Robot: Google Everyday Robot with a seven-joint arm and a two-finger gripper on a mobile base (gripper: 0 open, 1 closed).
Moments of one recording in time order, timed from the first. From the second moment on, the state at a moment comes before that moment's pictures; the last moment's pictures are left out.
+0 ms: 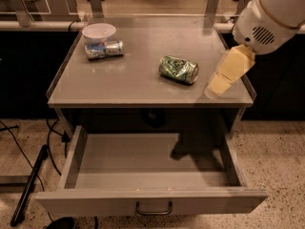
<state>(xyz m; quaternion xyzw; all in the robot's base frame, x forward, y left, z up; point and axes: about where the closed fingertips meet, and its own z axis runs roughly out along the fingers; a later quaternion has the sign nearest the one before) 0.508 -0.165 0.974 -0.50 0.83 0.01 0.23</state>
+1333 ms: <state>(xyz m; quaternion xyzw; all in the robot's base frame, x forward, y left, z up) 0.595 -0.117 0.928 -0.48 0.83 0.00 0.29</state>
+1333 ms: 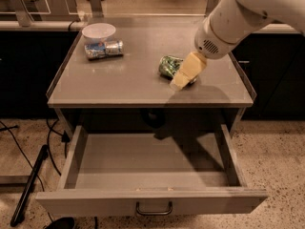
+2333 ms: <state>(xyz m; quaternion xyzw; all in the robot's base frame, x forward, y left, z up) 0.650 -0.105 0.888 -0.46 0.83 0.02 0.31</state>
